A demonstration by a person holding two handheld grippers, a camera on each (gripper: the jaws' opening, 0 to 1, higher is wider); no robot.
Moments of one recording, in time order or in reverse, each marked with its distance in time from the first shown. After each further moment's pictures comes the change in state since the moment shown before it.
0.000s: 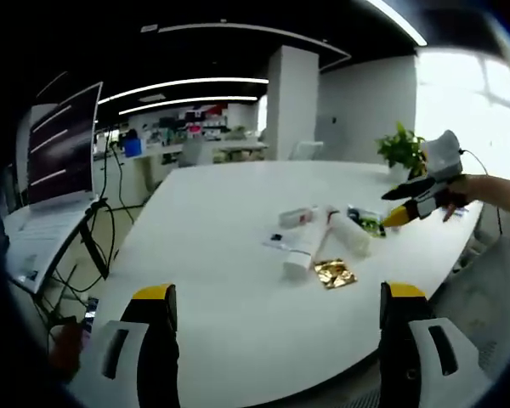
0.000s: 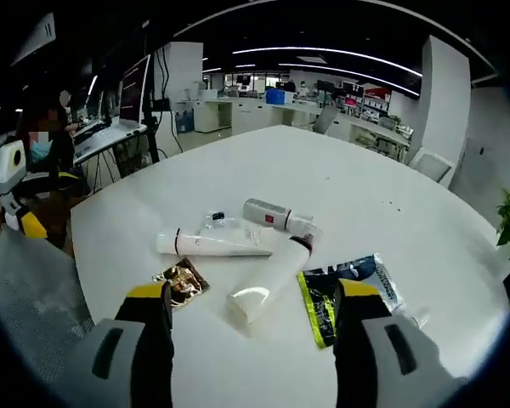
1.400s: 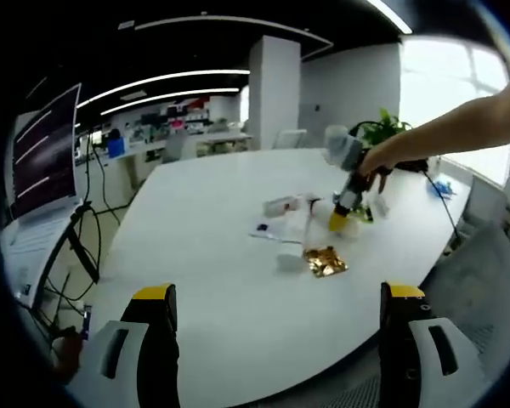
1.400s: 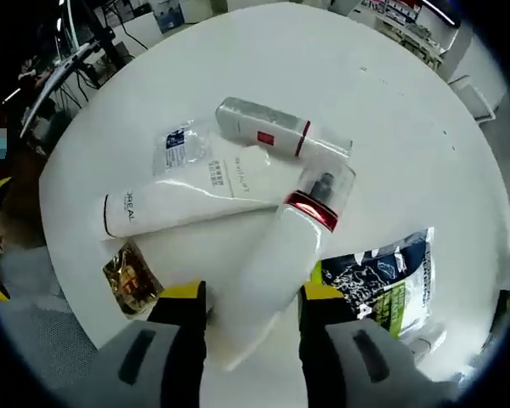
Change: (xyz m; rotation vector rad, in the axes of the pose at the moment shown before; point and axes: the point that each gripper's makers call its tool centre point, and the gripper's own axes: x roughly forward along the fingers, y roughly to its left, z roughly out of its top) left arm 0.004 -0.009 -0.008 0.056 0.060 -0.069; right arm 0.093 -0.012 -0.047 0.018 0.663 0.096
